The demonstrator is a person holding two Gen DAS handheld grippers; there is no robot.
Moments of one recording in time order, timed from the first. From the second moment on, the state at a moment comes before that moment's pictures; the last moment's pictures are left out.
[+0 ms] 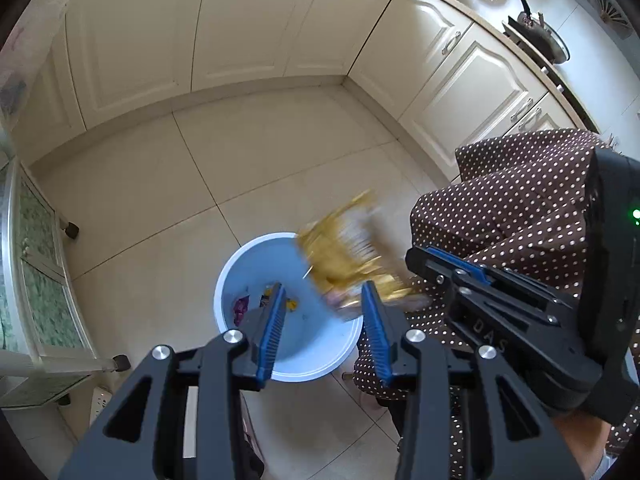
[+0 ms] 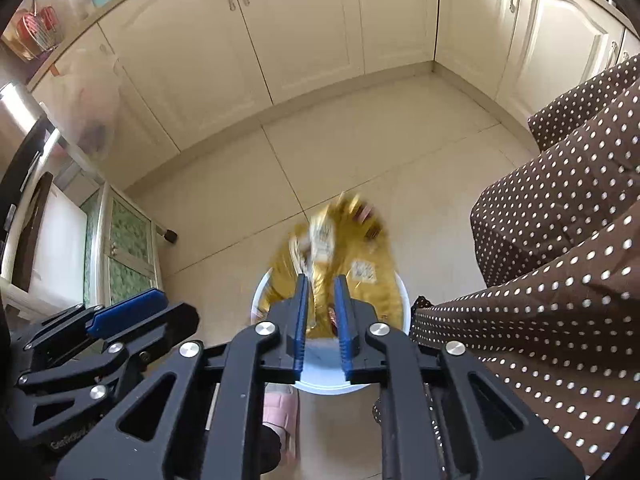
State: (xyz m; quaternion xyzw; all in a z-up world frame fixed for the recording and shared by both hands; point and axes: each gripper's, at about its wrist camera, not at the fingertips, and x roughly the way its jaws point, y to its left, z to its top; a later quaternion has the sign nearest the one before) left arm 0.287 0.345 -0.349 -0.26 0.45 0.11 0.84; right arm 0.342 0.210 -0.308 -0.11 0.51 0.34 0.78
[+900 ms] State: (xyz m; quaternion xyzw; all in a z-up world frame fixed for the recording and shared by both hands) left arm 0.213 0.171 -0.115 -0.14 0.30 -0.01 0.95; right arm 0.231 -0.003 -0.059 -0.07 0.29 0.25 0.92
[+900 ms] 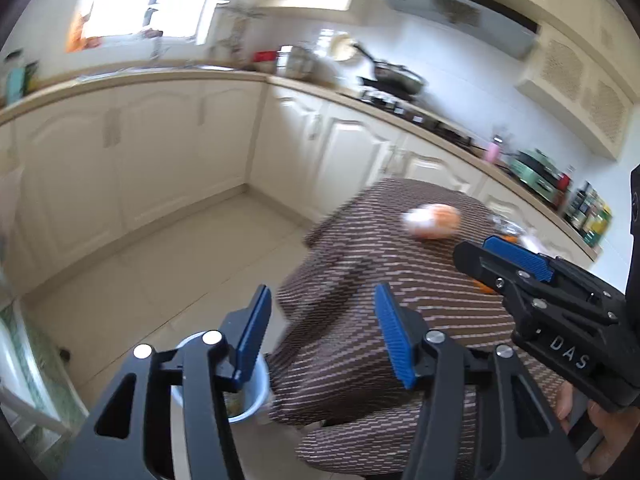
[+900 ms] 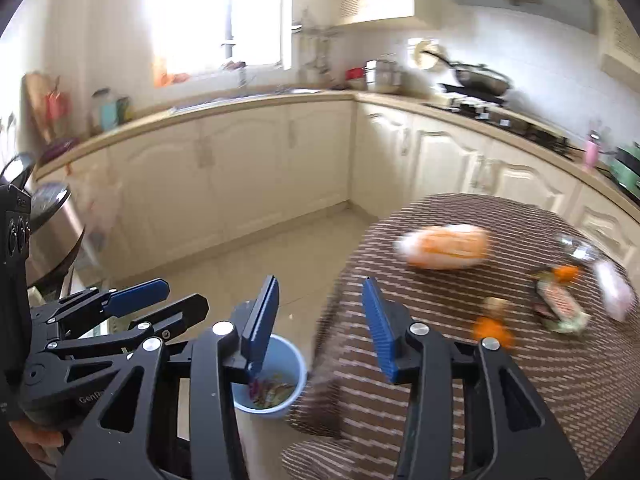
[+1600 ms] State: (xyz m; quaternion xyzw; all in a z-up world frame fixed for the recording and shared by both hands) left arm 0.345 -0.037 -0.144 -0.03 0.39 -0.15 0.91; right arm 0.273 -0.209 -0.092 0.02 0.33 0.10 0.94
